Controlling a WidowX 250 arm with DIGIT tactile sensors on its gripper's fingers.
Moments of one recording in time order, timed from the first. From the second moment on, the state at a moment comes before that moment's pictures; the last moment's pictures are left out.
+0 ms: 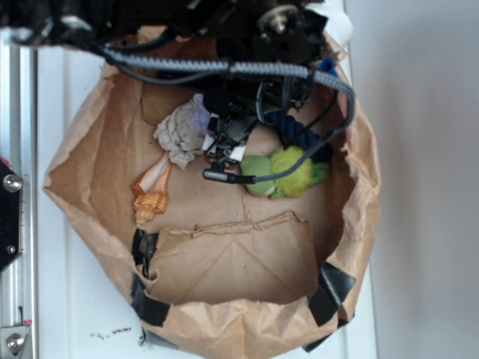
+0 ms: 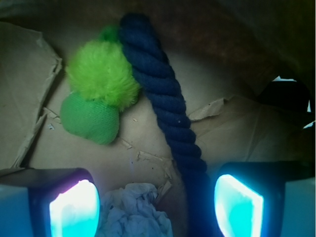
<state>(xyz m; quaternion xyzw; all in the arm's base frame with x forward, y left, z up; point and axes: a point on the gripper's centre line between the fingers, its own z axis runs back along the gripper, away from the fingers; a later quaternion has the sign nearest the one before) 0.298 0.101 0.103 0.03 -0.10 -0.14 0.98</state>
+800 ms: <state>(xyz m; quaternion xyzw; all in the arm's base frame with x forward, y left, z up) 0.279 0.092 0.097 0.02 -0.09 -0.16 0.98</state>
